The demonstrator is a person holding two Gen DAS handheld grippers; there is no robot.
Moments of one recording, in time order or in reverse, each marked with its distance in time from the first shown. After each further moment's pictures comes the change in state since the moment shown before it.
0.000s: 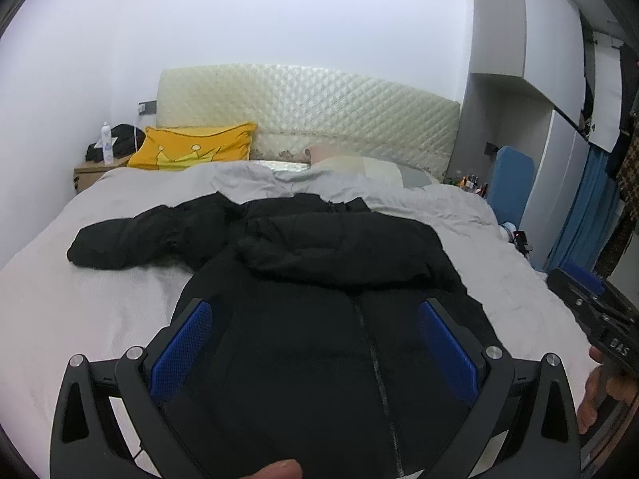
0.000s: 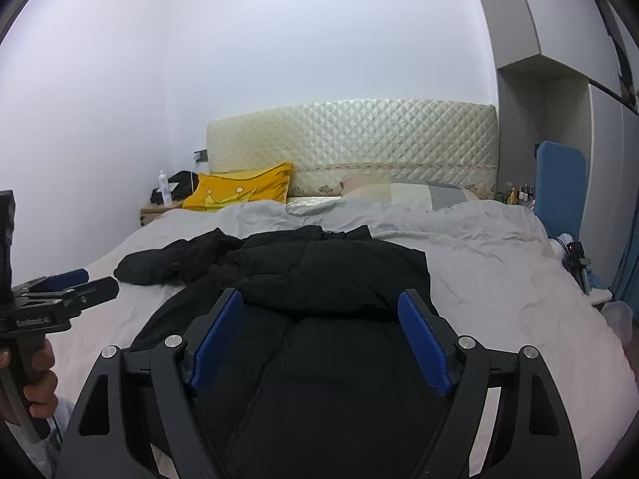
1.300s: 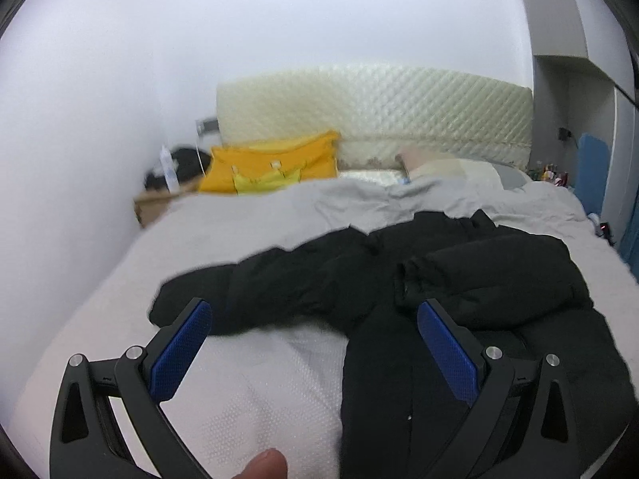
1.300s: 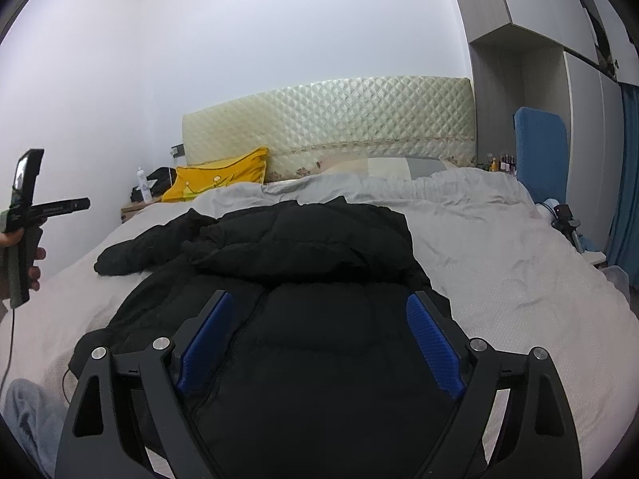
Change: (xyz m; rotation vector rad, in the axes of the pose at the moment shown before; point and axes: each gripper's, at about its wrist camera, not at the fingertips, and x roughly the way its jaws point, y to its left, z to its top) left arm 0.085 0.185 0.088 0.071 0.013 0.236; right arm 0.018 -0.018 -0.058 0.072 0.034 -0.065
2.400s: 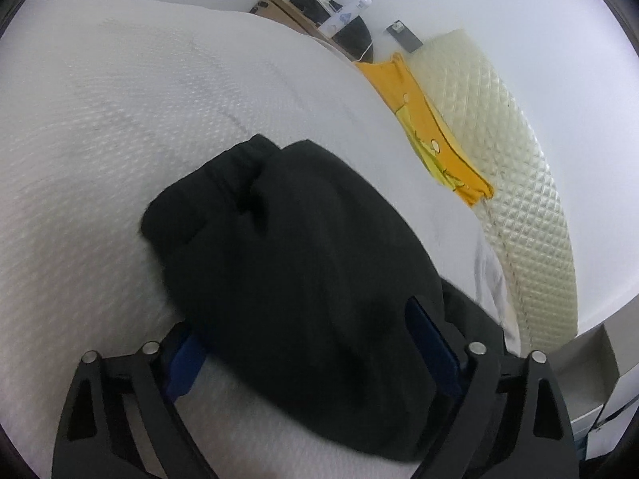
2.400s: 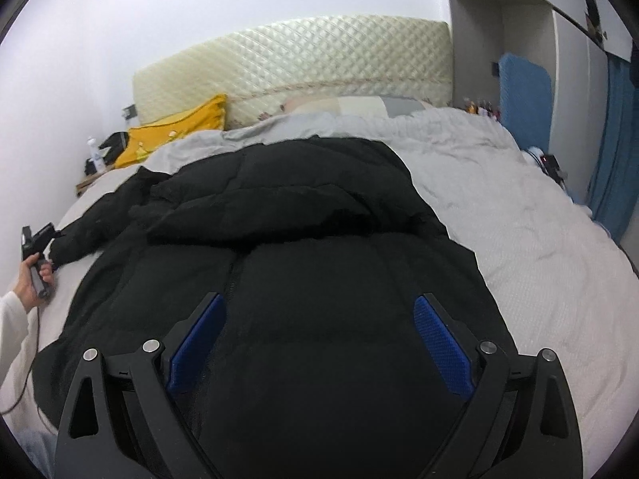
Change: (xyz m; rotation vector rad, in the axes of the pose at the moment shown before) left arm 0.329 0.340 -0.114 -0.977 0.134 -0.133; right arm 0.099 0.024 -0.016 0.076 0.210 -0.158
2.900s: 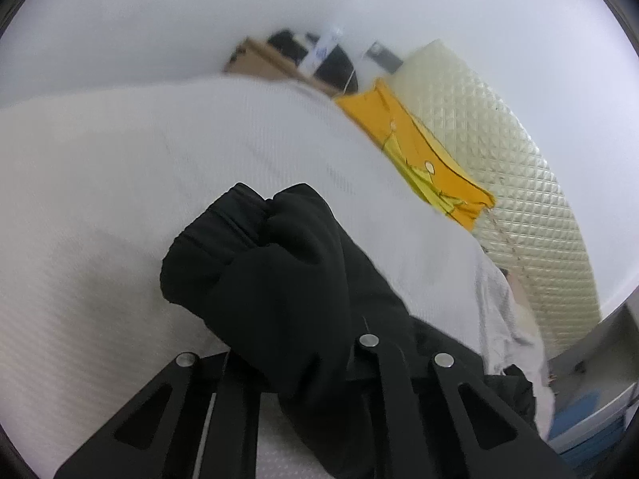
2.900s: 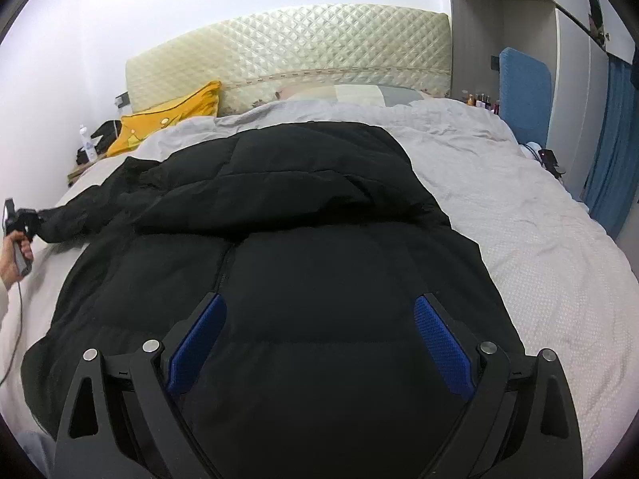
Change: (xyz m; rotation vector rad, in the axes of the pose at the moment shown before) left arm -0.040 -0.051 0.044 0.159 -0.109 0.097; right arm 0.011 0.006 -0.001 -0.019 0.034 -0.014
